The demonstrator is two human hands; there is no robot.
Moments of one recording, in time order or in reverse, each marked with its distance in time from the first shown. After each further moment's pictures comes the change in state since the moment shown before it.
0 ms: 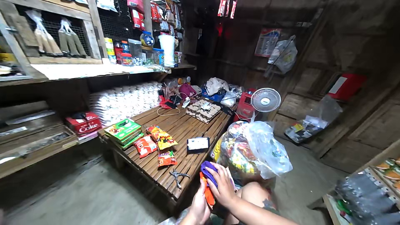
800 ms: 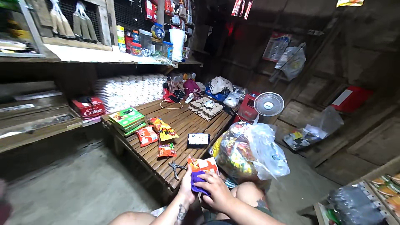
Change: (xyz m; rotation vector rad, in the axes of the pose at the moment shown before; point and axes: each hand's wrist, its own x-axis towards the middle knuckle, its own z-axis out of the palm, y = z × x) left_hand 0.014 0.036 -0.009 -0.007 0.328 -0.018; right_hand -0.004 -0.023 -0.020 0.049 -0.435 -0.251
